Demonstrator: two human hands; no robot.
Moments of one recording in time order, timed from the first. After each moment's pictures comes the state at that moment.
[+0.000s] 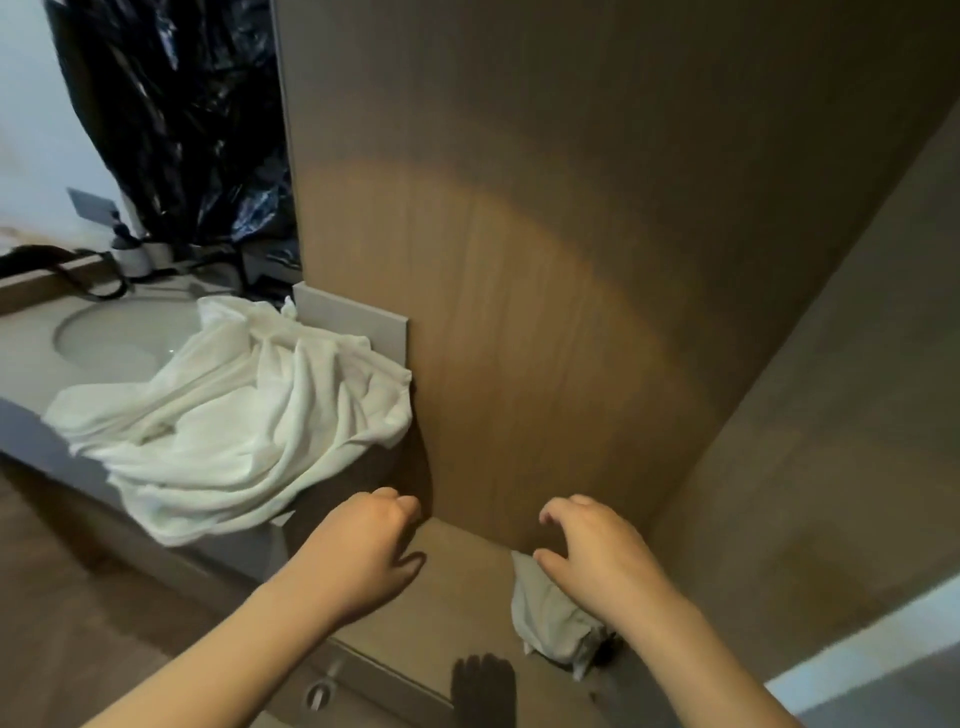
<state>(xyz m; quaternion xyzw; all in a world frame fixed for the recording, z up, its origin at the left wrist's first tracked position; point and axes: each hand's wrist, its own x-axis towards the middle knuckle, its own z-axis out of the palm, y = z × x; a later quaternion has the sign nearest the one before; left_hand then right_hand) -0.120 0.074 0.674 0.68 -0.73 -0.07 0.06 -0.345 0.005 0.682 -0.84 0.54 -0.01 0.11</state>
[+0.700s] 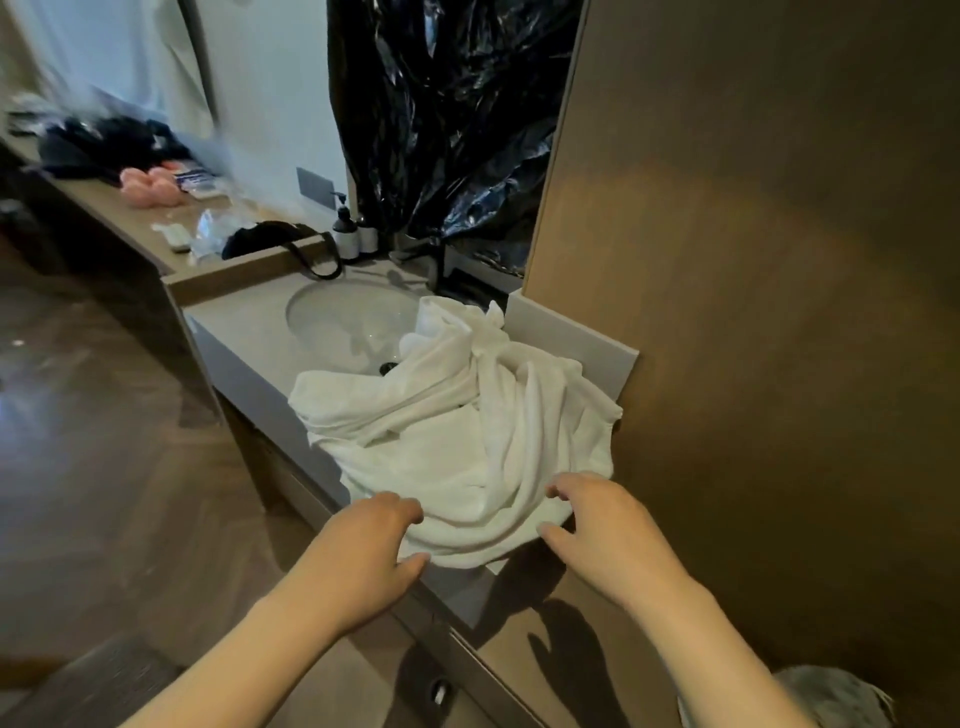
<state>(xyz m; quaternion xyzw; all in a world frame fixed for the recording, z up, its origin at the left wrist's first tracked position) 0.131 0.116 0.645 0.79 -0.58 -0.13 0.12 -0.059 -0.027 0.664 -0.89 0.41 -0.03 0.18</state>
